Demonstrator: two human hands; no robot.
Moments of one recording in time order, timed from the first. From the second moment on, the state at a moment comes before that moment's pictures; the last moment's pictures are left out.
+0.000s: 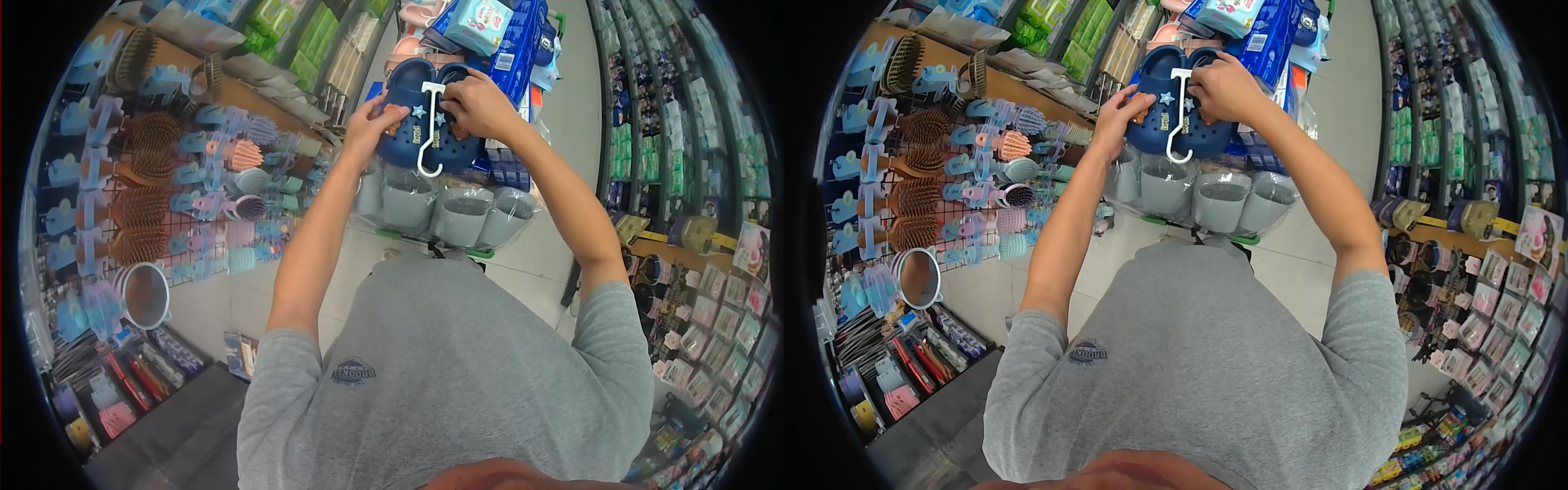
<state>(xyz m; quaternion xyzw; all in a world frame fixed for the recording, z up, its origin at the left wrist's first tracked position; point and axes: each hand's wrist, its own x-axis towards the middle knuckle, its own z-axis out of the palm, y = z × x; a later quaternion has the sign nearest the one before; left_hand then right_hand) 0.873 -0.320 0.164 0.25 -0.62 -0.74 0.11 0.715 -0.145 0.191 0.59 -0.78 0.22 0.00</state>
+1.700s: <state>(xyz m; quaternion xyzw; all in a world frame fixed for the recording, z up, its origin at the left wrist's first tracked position) 0.937 -0.259 0.160 0.20 -0.44 -0.83 0.27 0.821 -0.129 0.201 0.66 -0.63 0.40 0.08</state>
